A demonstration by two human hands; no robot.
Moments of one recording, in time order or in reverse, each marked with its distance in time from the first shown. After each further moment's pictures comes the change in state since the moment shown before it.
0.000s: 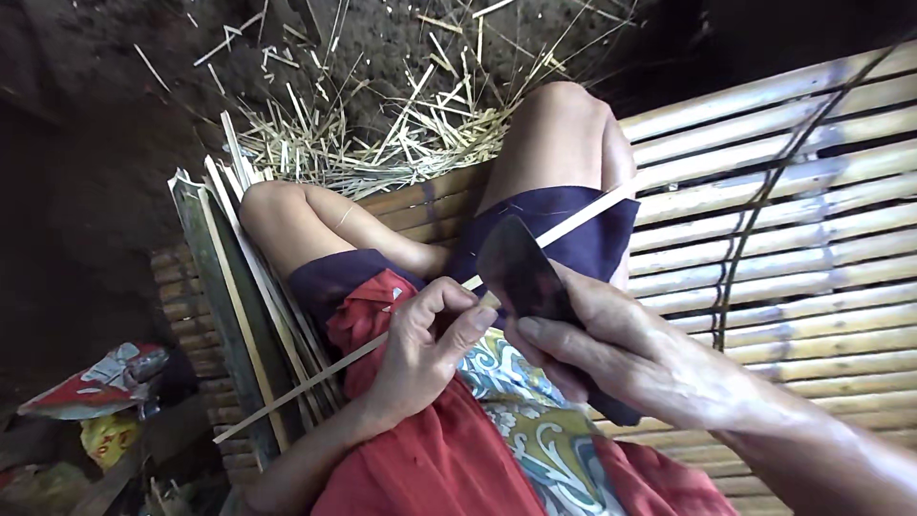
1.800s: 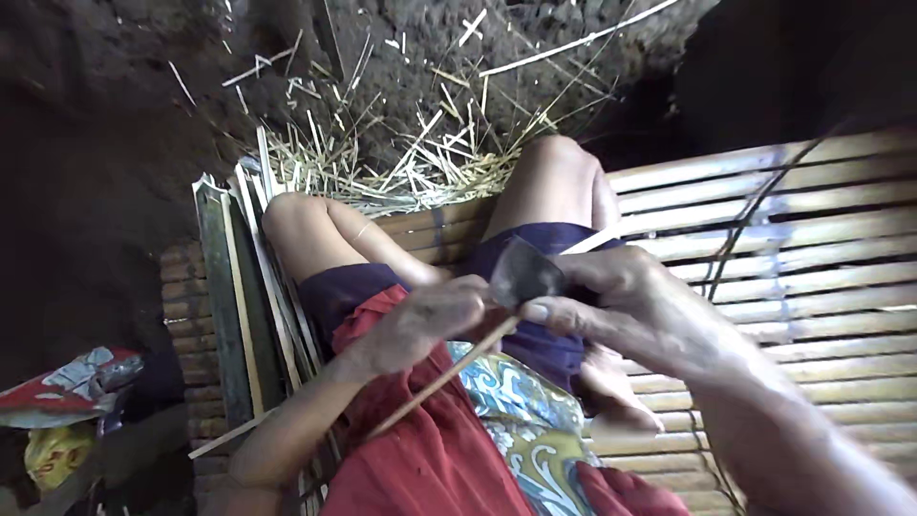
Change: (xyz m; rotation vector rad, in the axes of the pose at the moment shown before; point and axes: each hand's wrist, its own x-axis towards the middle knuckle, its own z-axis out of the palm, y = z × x) left_hand 0.029 0.017 -0.034 -0.031 -0.362 0.039; right_hand 0.023 -0.015 -0.025 -0.643 0.209 -0.360
